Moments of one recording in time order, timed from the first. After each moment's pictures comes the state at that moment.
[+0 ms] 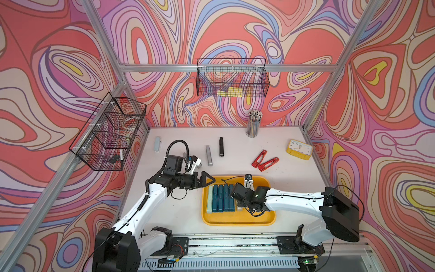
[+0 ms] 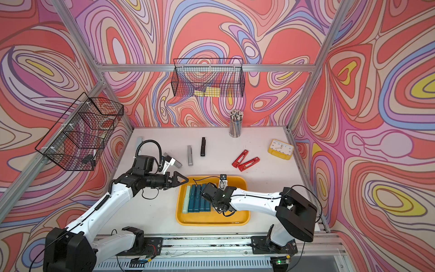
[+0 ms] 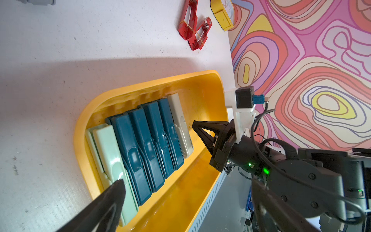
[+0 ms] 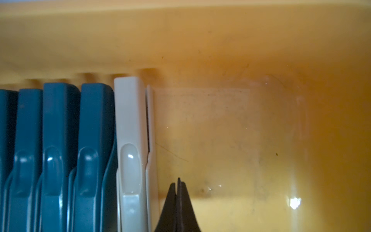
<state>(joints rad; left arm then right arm) -0.23 1.13 0.78 -0.55 0.83 -0.42 1.05 1.53 0.87 -0.60 0.40 1.01</state>
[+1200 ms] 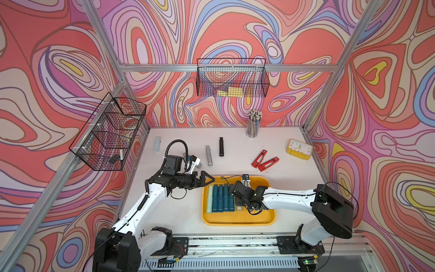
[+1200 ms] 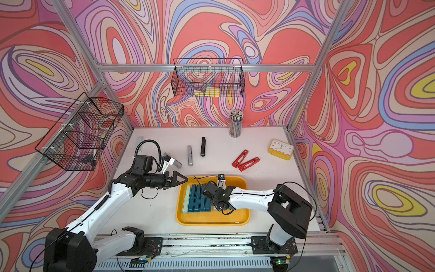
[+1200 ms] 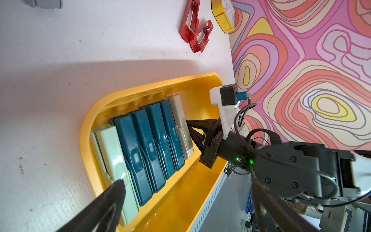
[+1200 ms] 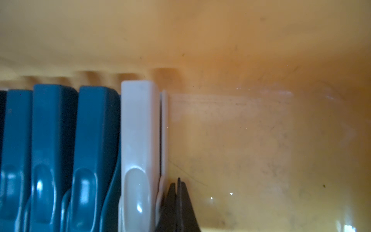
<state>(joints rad) -0.22 1.13 0.78 -0.55 0.83 -0.42 1.01 1.59 0.83 -0.46 0.33 0.94</state>
